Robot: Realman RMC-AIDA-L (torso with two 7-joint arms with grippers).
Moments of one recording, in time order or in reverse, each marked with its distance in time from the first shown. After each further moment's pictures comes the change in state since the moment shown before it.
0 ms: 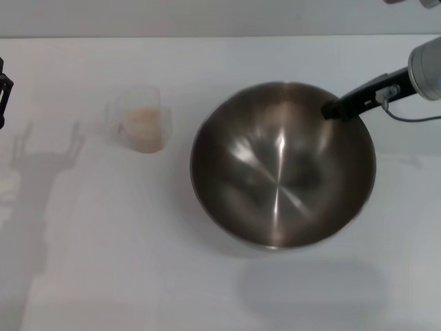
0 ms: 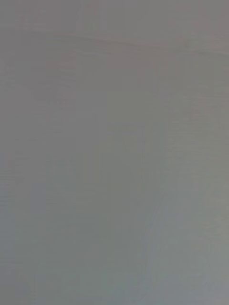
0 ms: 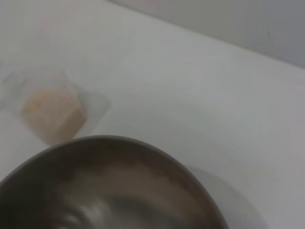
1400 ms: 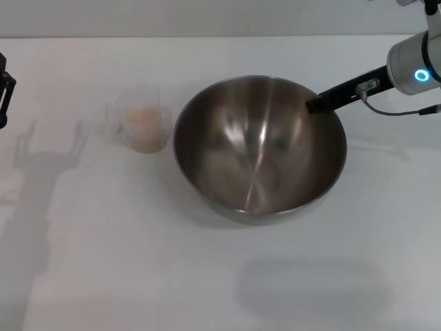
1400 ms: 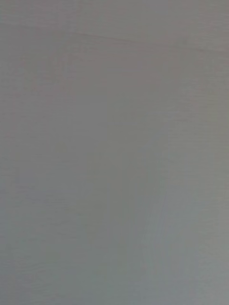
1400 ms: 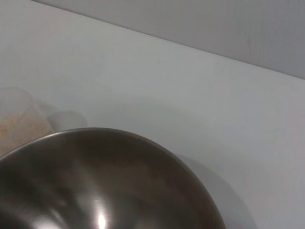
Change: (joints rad) left arm -0.001 0.000 0.002 -0.008 0.004 0.002 0.000; right arm 0.070 -0.002 -0.011 -0.171 -0.016 -0.152 0.039
